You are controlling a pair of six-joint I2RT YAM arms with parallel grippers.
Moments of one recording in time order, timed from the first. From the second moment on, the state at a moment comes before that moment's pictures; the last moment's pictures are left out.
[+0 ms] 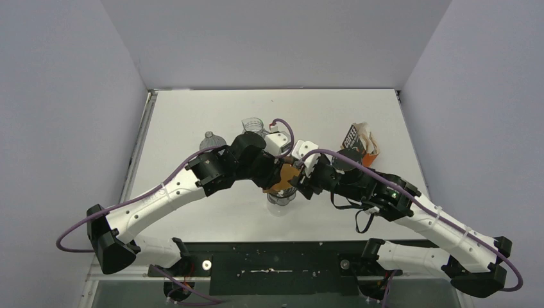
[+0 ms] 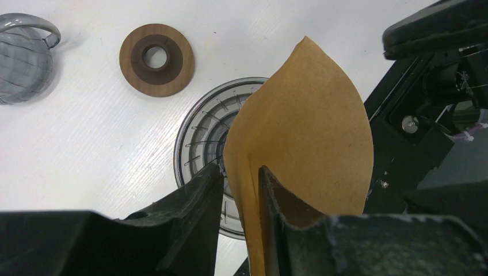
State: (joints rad) left arm -0.96 1.32 1.28 -0.64 0.04 -0.17; right arm 1.01 0.96 1.18 -0.63 0.02 -0.30
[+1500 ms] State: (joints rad) left arm -0.95 1.21 1.15 -0.56 0.01 -0.31; right arm 0.98 1.14 1.07 -0.47 0.16 0.43
